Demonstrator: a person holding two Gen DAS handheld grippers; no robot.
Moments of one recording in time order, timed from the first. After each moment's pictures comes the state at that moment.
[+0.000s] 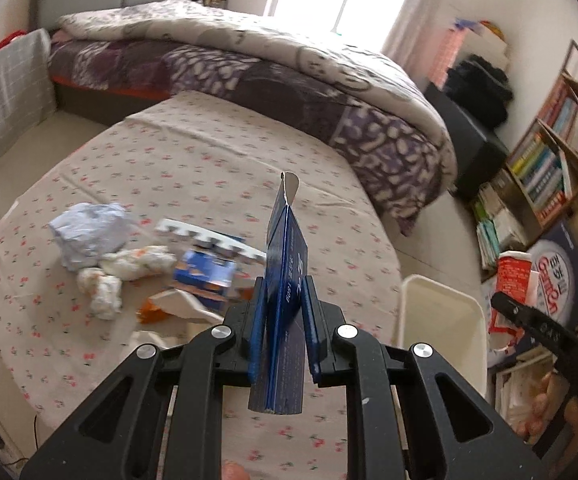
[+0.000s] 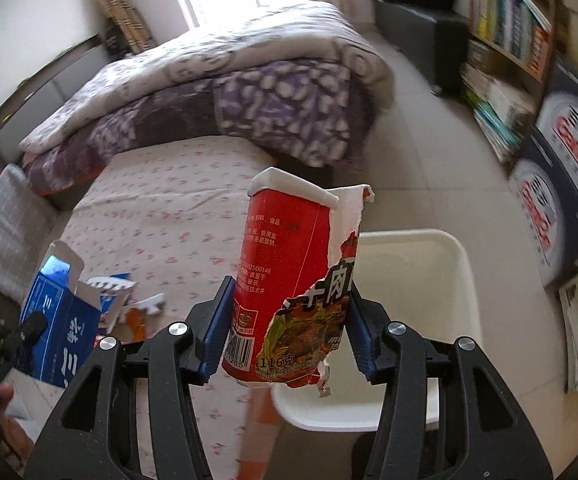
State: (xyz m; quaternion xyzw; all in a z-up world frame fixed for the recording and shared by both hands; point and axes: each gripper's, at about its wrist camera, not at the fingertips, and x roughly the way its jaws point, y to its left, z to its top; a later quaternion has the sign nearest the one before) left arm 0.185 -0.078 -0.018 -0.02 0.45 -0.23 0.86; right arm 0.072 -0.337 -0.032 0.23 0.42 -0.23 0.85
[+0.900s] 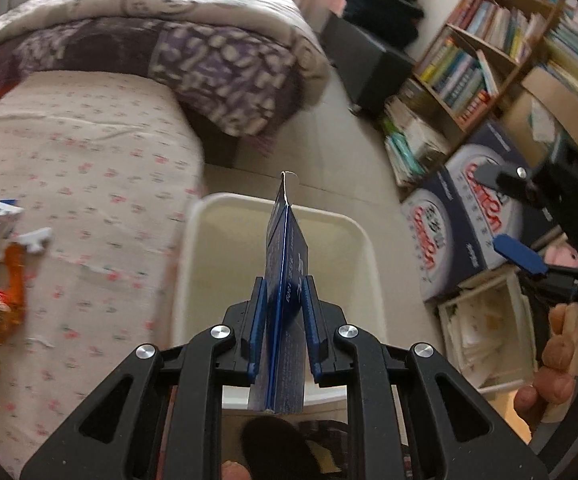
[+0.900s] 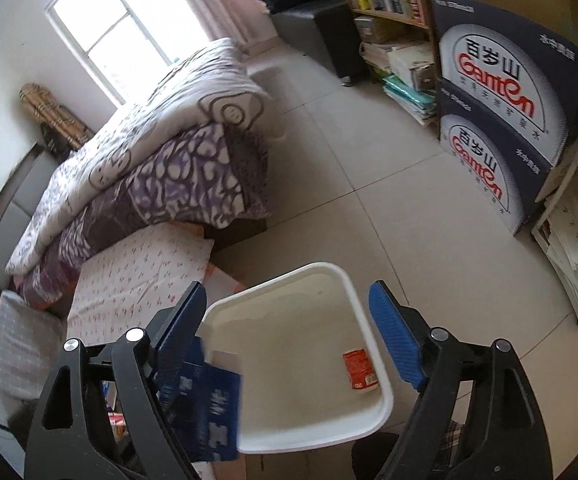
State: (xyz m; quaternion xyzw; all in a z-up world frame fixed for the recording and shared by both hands) left arm 0.089 -0.282 -0.061 0.02 0.50 -0.39 0.78; right arm -0.021 -0.462 -0.012 0.35 0.33 -0.32 0.81
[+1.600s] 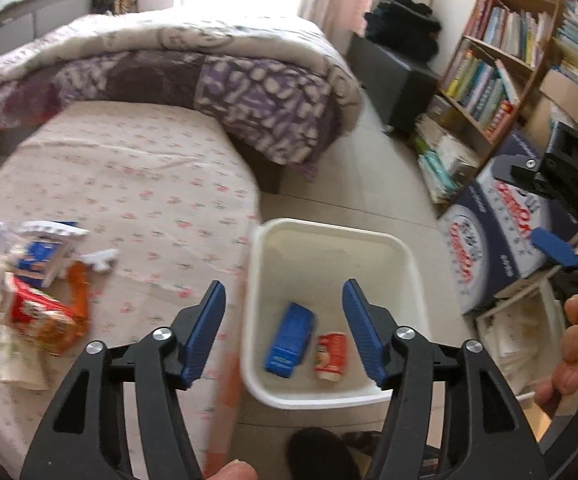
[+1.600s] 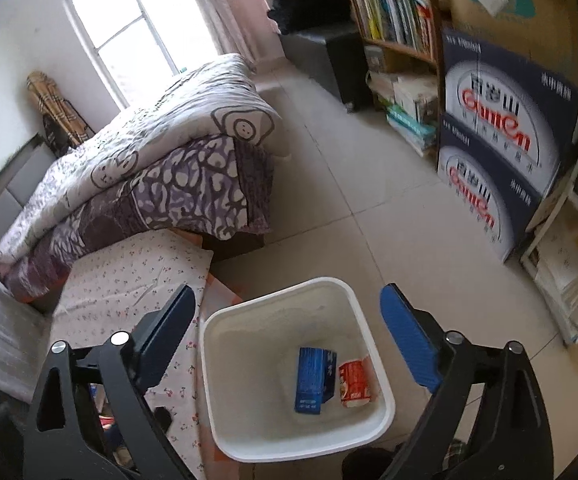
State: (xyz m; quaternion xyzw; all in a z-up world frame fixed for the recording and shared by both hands) left arm 0.098 -0.236 -0.041 0.06 0.44 -0.32 0.84; right arm 0.001 -0.413 0.007 0.27 0.32 -0.35 0.84
